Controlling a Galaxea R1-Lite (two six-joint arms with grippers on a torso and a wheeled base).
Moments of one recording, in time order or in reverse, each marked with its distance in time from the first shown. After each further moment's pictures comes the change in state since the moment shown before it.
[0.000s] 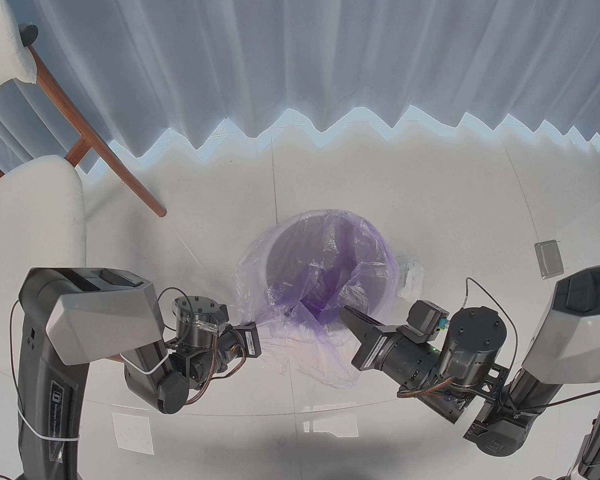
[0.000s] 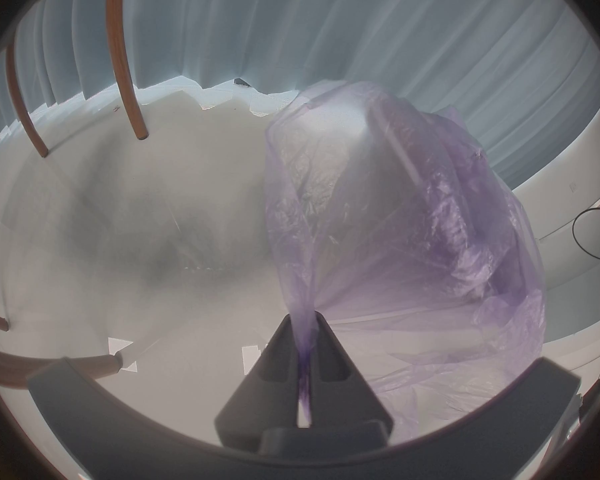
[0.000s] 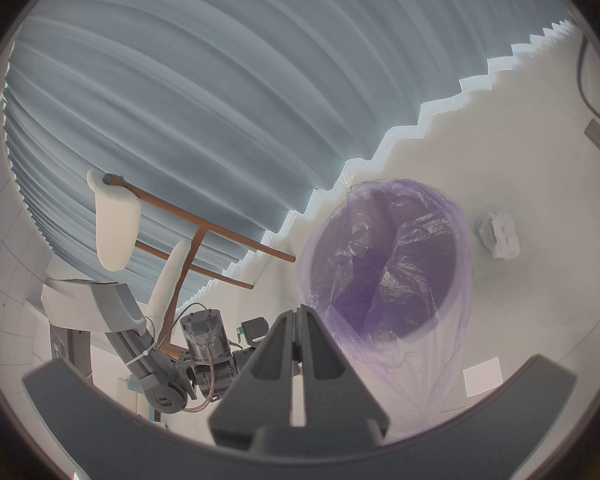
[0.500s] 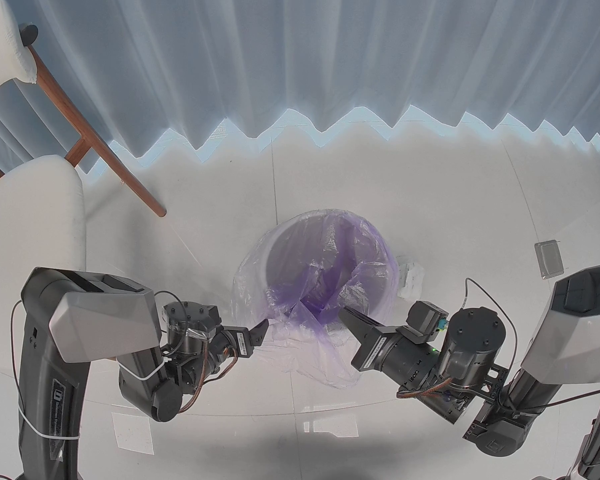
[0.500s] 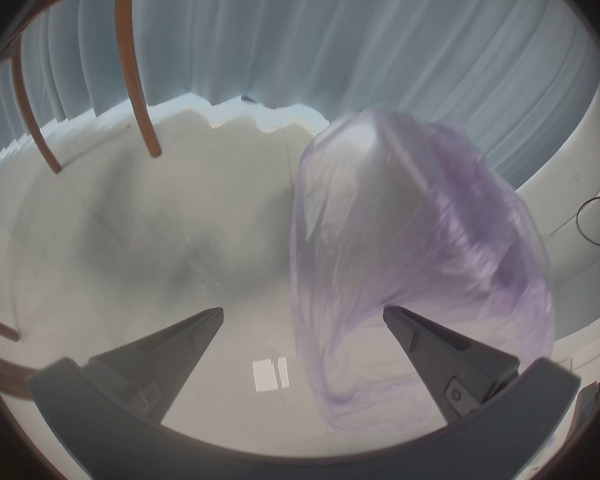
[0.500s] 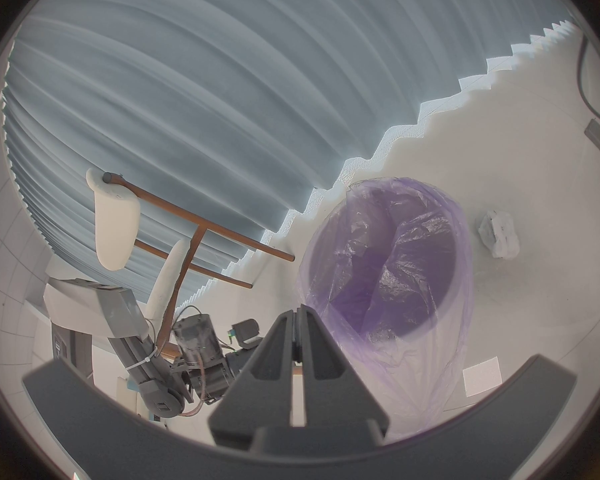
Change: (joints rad) left arm 0.015 0.016 0.071 -0.154 0.052 0.054; right arm 0.000 0.004 0.000 0.000 0.000 -0.001
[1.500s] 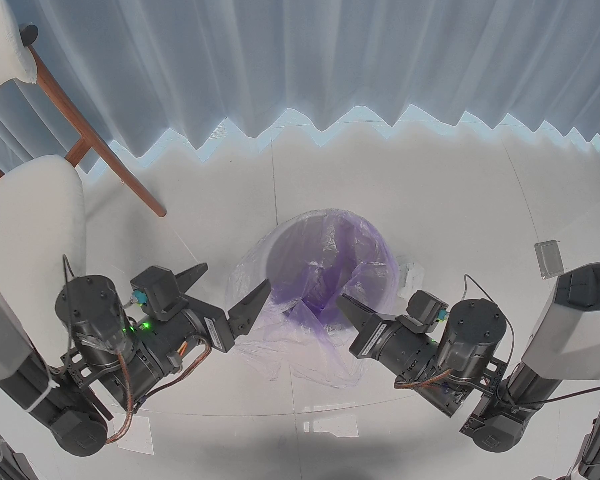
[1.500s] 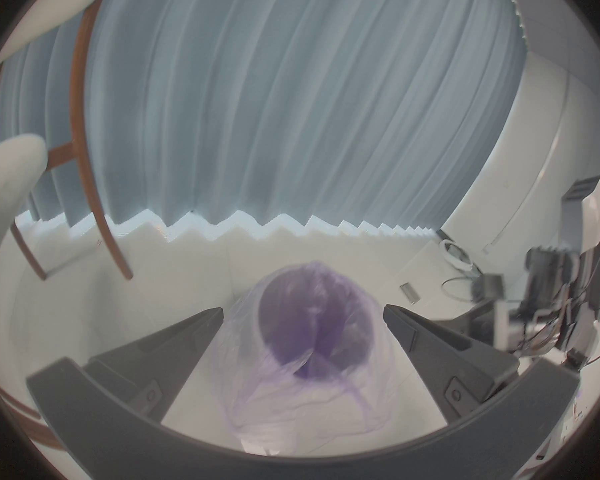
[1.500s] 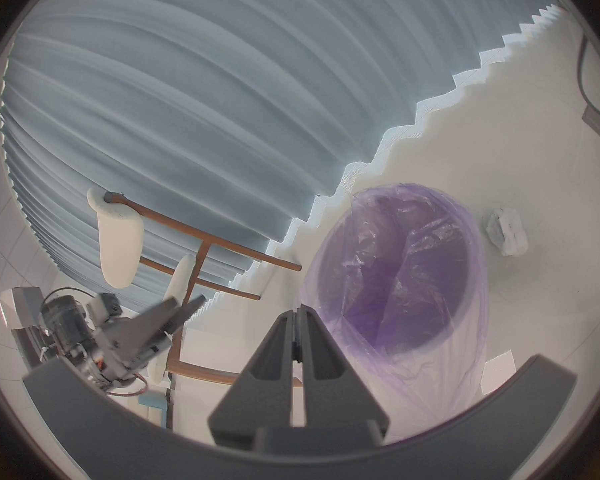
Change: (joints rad) left arm -0.169 -0.615 0.348 -0.079 -0.004 0.151; right arm -0.005 -0.002 -0.043 0.000 -0.002 0.053
